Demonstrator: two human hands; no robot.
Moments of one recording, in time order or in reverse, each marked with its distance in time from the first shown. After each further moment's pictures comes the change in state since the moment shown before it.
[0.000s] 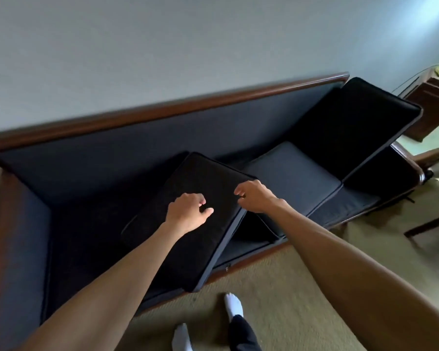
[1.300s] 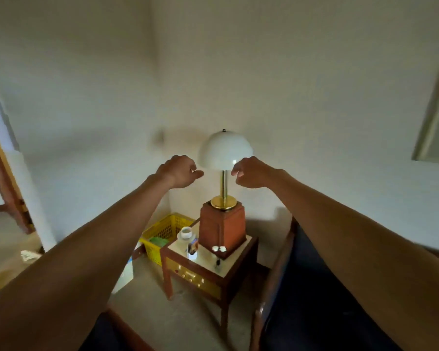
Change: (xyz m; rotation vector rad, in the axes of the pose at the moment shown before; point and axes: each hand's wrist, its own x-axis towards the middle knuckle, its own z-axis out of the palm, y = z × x) left_hand -0.799 -0.326 -0.361 0.145 0.802 -0.778; right_hand -0.525 -0.695 0.155 -0.363 0.094 -1.234
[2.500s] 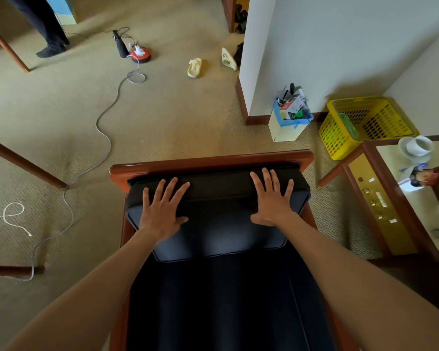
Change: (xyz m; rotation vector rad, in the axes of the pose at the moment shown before) left_hand -0.421 -0.520 0.322 0.202 -0.291 -0.835; right_hand 0.053 -0.336 0.629 -0.283 -0.636 -0.578
